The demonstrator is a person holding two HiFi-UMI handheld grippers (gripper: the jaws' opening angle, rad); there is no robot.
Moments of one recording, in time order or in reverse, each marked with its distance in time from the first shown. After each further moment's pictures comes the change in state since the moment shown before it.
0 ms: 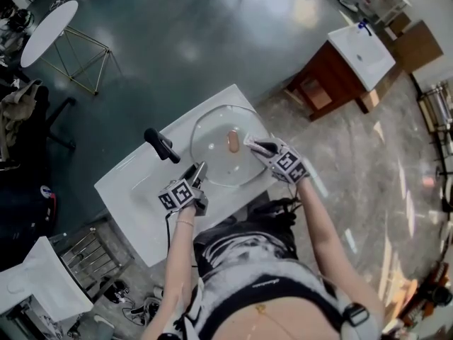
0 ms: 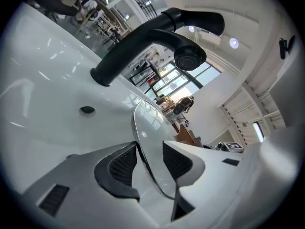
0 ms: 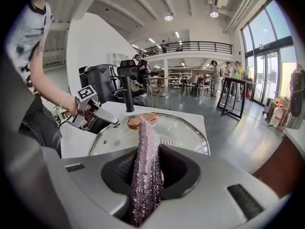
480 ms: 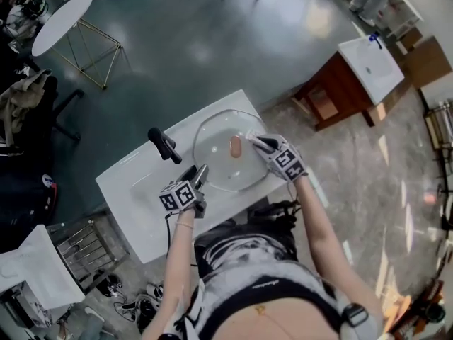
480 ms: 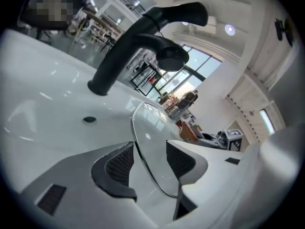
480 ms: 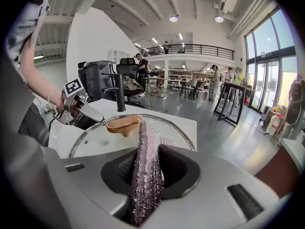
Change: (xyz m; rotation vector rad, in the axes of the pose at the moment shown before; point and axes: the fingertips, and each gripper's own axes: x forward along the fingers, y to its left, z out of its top) left arm -0.004 0.002 0.001 0.087 0.013 0.095; right arm 0.017 -0.033 0.015 -0.046 -0.002 -0.040
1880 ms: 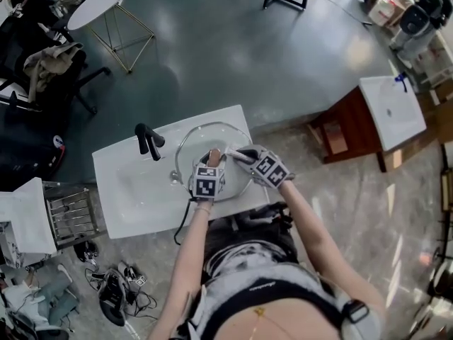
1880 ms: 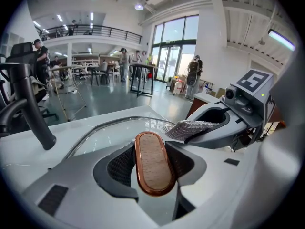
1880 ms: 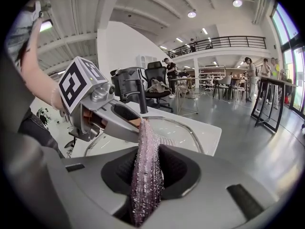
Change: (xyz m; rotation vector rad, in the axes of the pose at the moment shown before) left arm 0.114 -0.112 0.024 0.480 0.048 0.400; right arm 0.004 -0.007 0.016 -0.153 -0.029 0.413
